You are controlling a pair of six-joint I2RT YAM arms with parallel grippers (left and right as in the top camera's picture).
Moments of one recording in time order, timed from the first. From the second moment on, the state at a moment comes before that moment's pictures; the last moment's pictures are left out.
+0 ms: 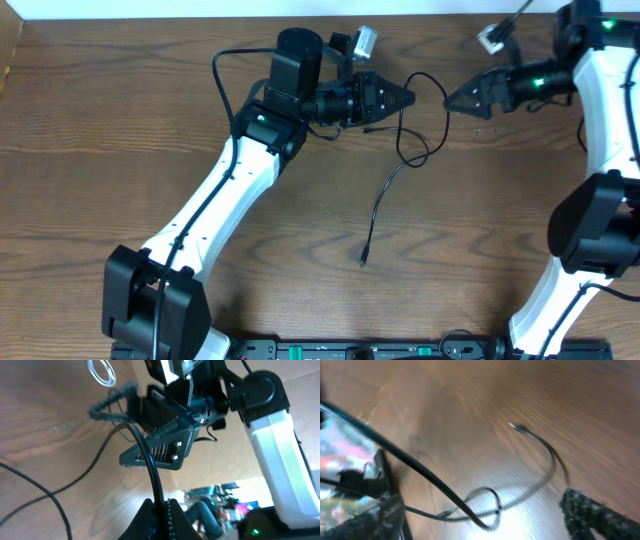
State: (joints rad) left arm -0.44 1.68 1.37 -0.06 0.93 -0.87; right arm -0.12 2.07 1.98 -1.43 -0.94 -0.69
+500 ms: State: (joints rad) left arm -0.43 1.68 1.37 -0.09 0.94 -0.83; right arm -0.06 2.07 2.01 -1.31 -1.06 -0.67
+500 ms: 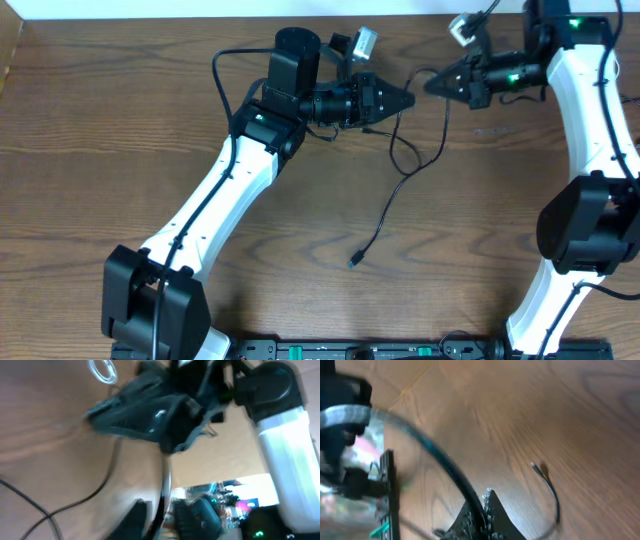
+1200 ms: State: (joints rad) left arm -0.43 1.68 1.37 -0.47 0.36 -0.72; right arm -0.73 1.81 2.68 -1.00 -0.91 0.39
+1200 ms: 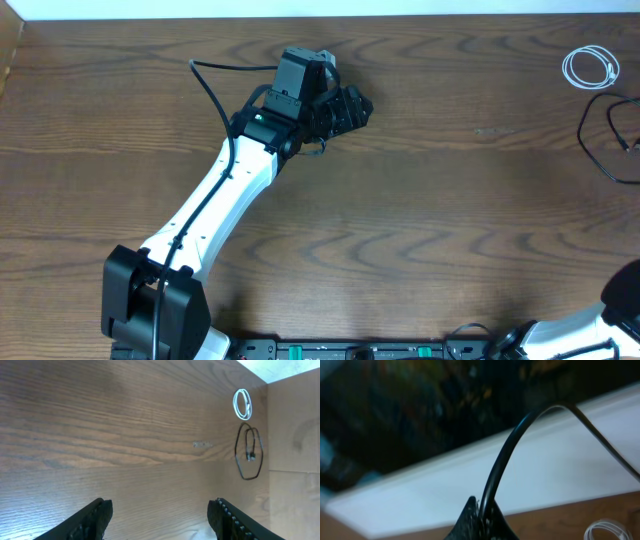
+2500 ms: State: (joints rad) left arm -0.43 1.68 1.37 -0.53 0.33 -0.72; right arm -0.68 2.12 2.22 -1.29 0.03 0.51
